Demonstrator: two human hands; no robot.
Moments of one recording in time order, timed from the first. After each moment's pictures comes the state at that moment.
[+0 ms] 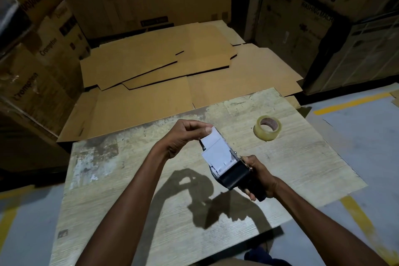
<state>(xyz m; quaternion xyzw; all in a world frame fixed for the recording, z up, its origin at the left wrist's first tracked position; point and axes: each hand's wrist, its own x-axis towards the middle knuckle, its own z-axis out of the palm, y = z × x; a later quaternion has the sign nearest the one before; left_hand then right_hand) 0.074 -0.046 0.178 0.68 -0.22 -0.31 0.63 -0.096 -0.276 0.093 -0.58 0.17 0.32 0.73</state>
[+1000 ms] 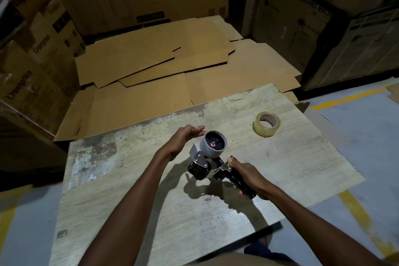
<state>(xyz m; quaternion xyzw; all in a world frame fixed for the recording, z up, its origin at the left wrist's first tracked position) 0.087 -0.044 0.125 0.72 -0.16 -0.36 0.57 -0.097 -0.251 0.074 -0.70 0.22 0.15 0.67</state>
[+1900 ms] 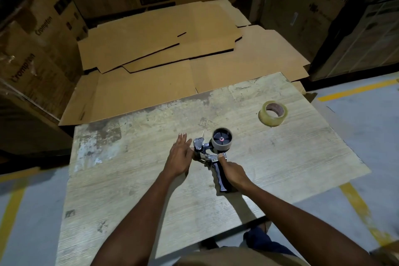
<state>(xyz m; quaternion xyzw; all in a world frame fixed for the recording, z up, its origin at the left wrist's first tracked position) 0.055 0.003 -0.013 0.91 -0.22 -0.14 0.31 -0.075 -0.192 0.016 -0.80 0.31 0.17 0.49</state>
